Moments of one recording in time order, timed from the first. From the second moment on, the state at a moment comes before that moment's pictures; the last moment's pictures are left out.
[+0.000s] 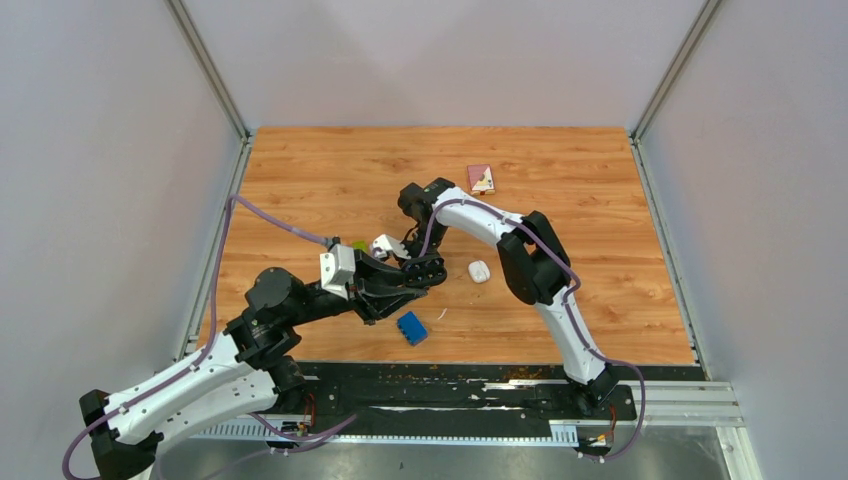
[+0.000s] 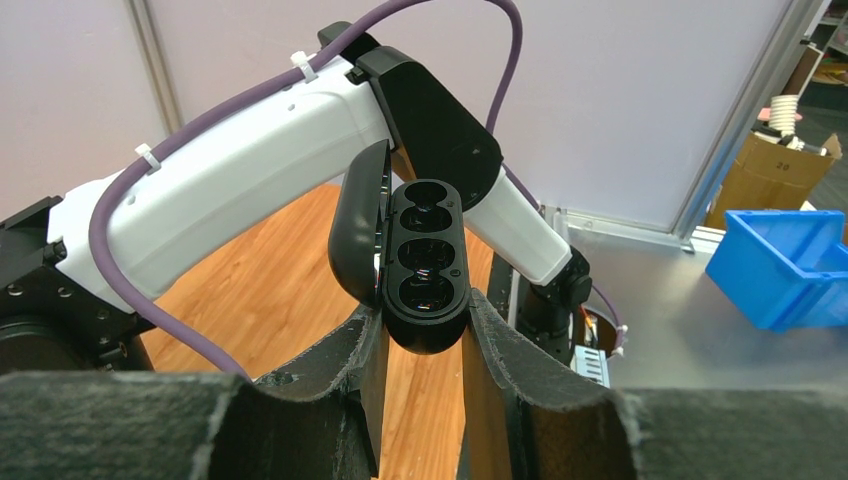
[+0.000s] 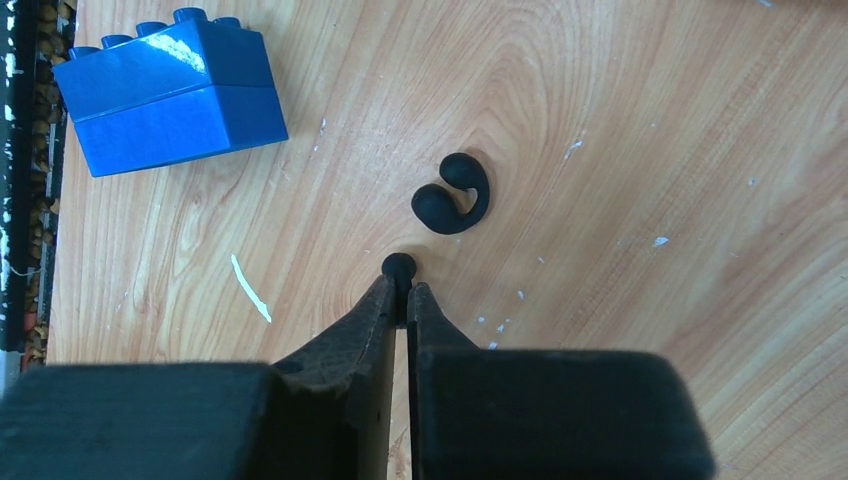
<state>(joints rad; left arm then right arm) -0.95 0.62 0.62 0.26 0.39 -0.19 0.76 2.34 1.96 -1.24 -0.62 -1.20</state>
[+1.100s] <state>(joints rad) -0.95 0.72 0.59 0.23 0.44 -0.06 0.36 1.48 1.91 -1.30 -0.78 -0.93</state>
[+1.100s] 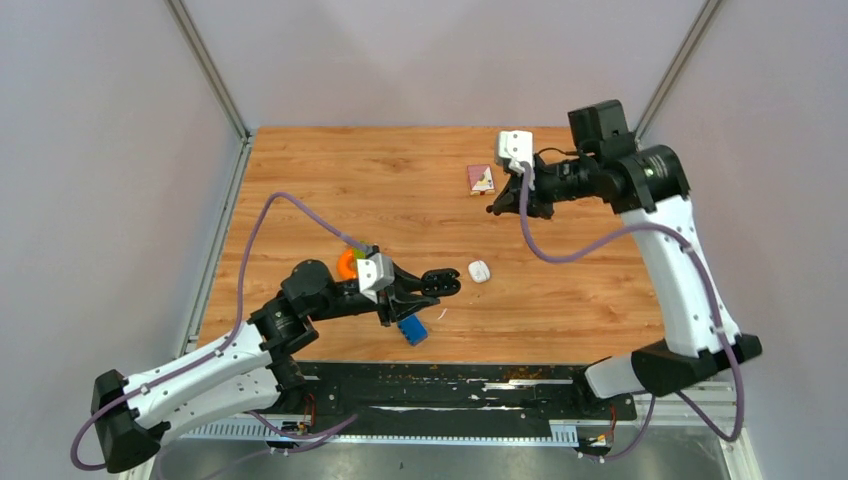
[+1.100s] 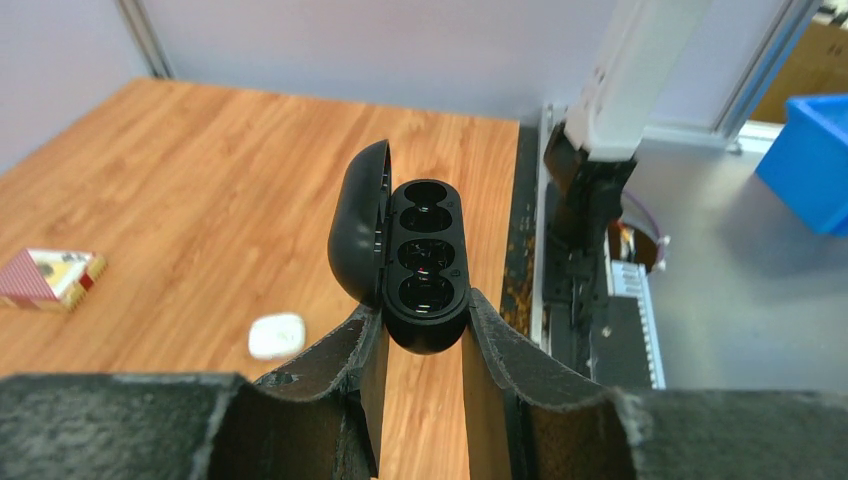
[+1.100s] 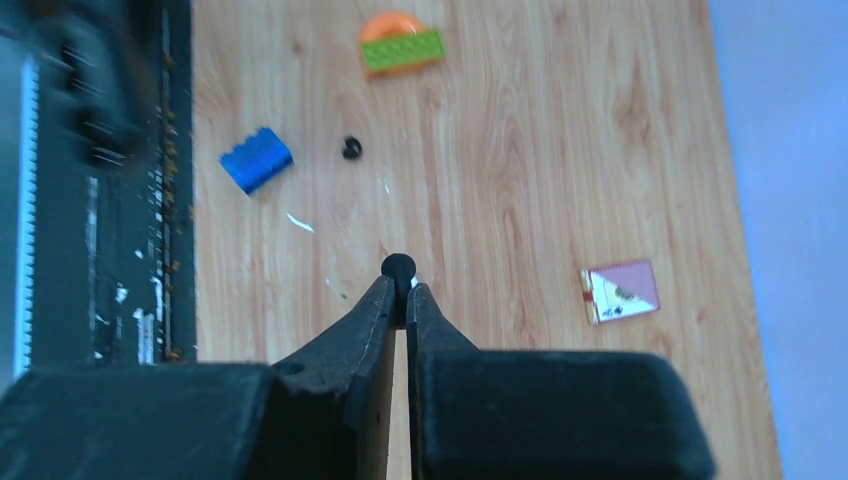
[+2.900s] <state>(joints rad) -0.95 0.91 0.56 0.39 0.50 -0.02 0.89 1.38 1.71 -1.19 -0.60 -0.69</state>
